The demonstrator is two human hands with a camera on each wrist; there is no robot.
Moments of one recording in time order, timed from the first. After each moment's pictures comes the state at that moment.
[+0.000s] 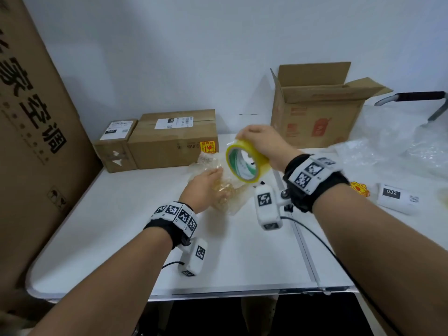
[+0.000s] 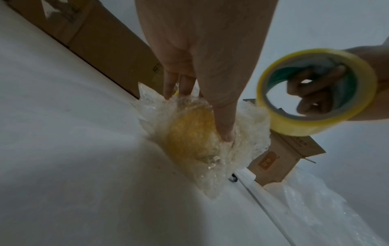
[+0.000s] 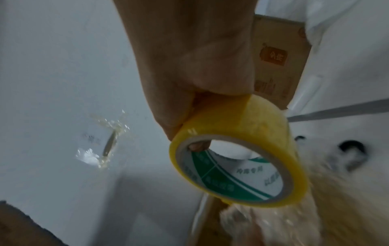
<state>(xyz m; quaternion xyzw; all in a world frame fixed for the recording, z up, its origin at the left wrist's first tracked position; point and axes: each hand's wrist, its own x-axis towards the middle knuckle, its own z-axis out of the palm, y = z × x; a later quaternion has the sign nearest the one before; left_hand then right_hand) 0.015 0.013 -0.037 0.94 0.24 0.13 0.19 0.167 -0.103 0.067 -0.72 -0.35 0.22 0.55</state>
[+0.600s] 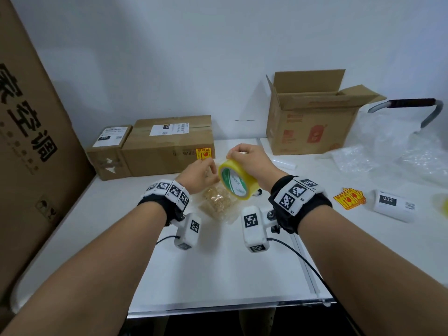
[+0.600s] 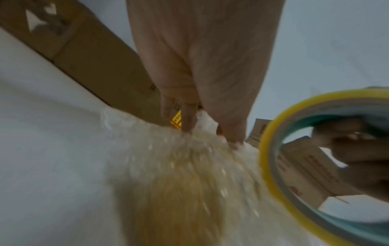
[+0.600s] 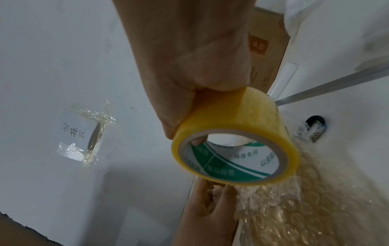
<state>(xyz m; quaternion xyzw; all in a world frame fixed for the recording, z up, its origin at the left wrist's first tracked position) 0.040 0.048 0.005 0.94 0.24 0.06 0.25 0.154 -0.090 0.040 -0.75 -0.33 0.20 0.54</state>
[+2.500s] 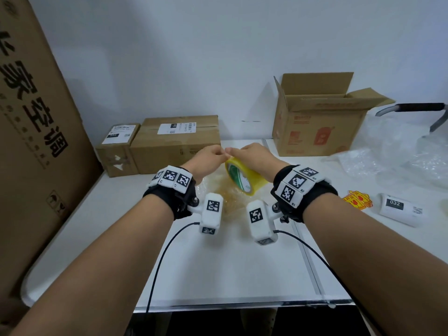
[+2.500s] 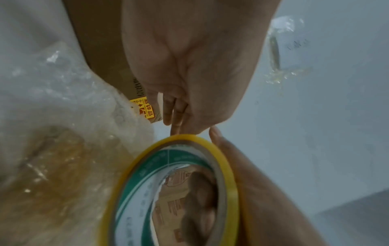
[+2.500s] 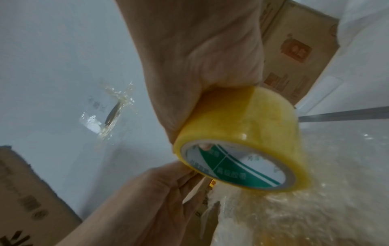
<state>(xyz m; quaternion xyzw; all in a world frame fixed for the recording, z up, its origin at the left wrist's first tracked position) 0.047 0.034 0.043 0.81 0.27 0.12 0.50 0.149 -0.082 0.064 -0.84 -0.36 0.20 0.35</state>
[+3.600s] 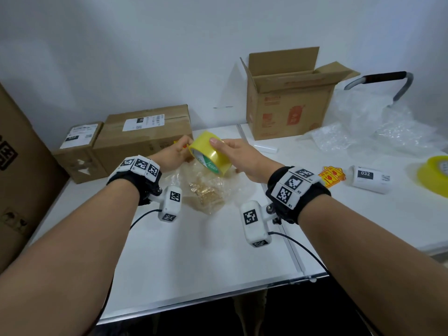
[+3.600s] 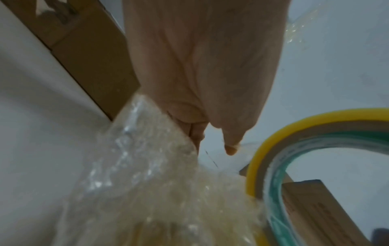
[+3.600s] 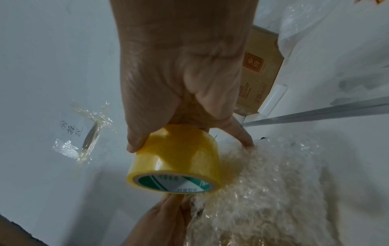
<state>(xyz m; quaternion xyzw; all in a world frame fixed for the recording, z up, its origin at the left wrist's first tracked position) 0.062 0.078 0.022 0.91 0.17 0.03 0.38 0.148 -0.129 0.047 -0.71 -0.37 0.29 0.53</state>
